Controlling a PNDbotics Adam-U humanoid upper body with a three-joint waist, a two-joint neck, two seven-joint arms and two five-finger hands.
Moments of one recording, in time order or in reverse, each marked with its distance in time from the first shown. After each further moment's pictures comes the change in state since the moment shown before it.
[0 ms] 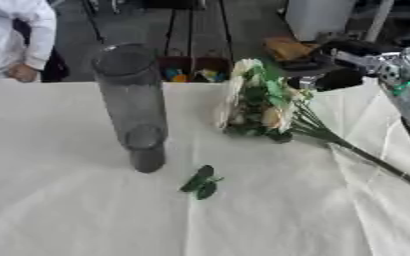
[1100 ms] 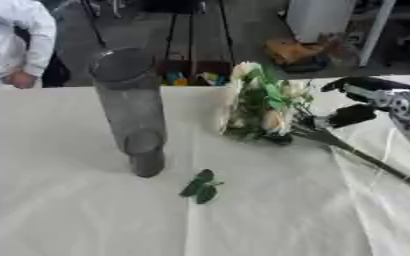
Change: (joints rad) left arm 0.000 -0.010 0.000 0.000 0.004 0.002 0.002; right arm 0.120 0.005 -0.009 0.013 -0.058 0.037 -0.017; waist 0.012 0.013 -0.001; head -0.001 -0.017
